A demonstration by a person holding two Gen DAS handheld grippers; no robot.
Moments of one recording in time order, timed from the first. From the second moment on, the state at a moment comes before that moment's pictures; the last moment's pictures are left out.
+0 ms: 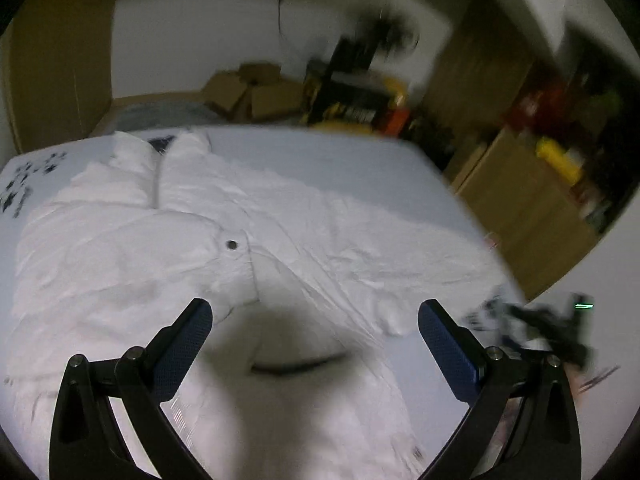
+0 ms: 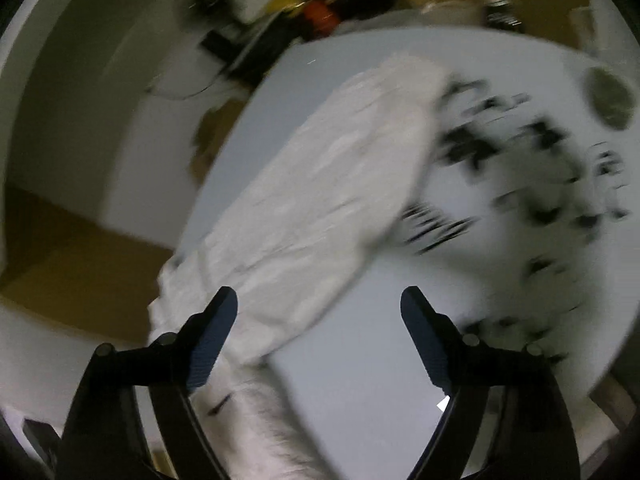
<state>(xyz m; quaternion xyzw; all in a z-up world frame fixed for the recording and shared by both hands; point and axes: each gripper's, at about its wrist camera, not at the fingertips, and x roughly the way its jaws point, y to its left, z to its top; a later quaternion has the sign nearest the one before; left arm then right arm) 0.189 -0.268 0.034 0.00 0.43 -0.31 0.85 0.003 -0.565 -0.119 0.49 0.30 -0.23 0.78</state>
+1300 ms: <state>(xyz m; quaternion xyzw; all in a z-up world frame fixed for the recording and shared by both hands) 0.322 -0.378 -0.131 0.17 0.42 -0.16 0.88 0.048 -0.691 -0.146 0.52 0.28 -0.29 0.75</state>
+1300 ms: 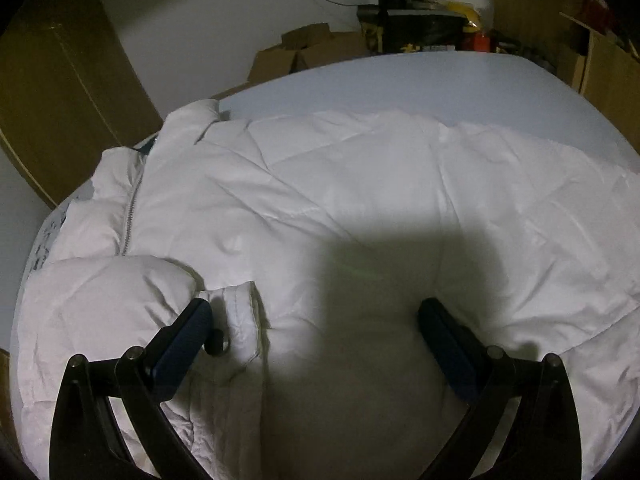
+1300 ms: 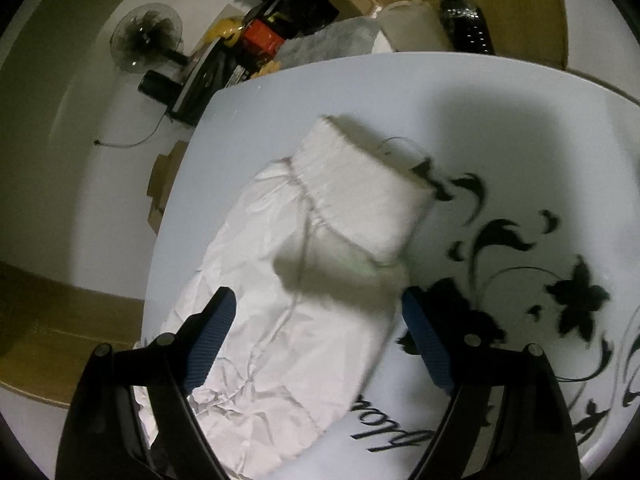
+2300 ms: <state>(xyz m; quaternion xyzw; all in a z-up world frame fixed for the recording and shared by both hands) 0.210 -0.032 -0.035 -0.09 0.33 -0.16 0.93 0.205 -0.310 0.077 0.28 0.28 -0.02 0.92</state>
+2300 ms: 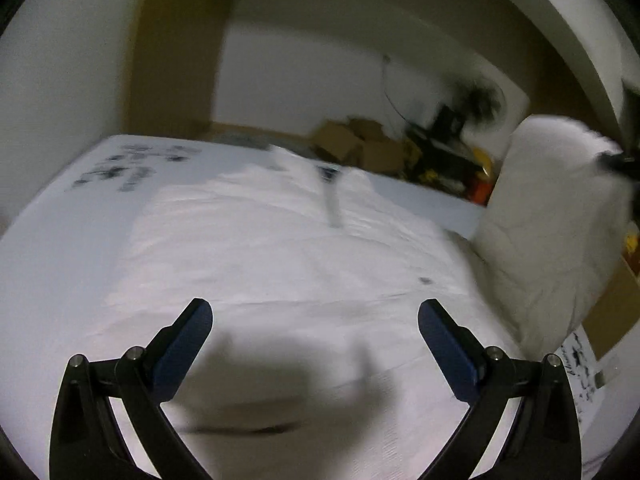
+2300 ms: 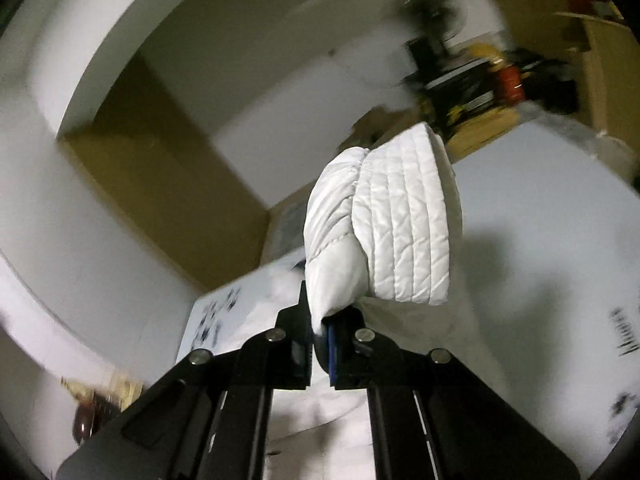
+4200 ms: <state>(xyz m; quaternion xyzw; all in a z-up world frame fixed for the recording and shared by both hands) 0.122 0.129 -0.098 -0.24 0.41 -0.11 0.87 0.371 -0.352 -0.128 0.05 0.49 -0.23 0.84</state>
